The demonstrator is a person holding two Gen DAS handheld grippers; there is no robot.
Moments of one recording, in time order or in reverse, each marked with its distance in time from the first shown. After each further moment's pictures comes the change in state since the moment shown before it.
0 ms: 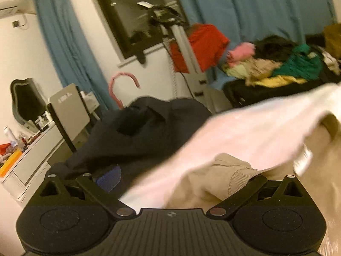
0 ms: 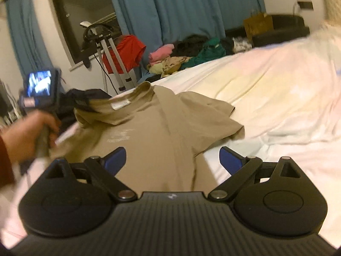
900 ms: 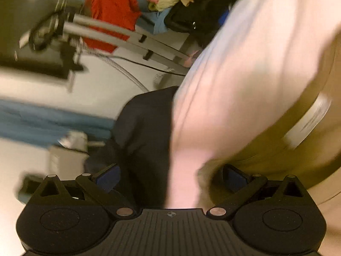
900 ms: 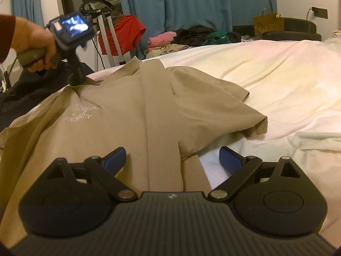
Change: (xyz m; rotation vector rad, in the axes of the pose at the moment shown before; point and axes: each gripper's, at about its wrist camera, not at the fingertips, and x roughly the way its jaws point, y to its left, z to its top) left arm 0.122 -0.117 0.072 0.693 0.351 -0.035; right arm 0.107 -0.003 -0.022 -0.100 0.024 -0.051
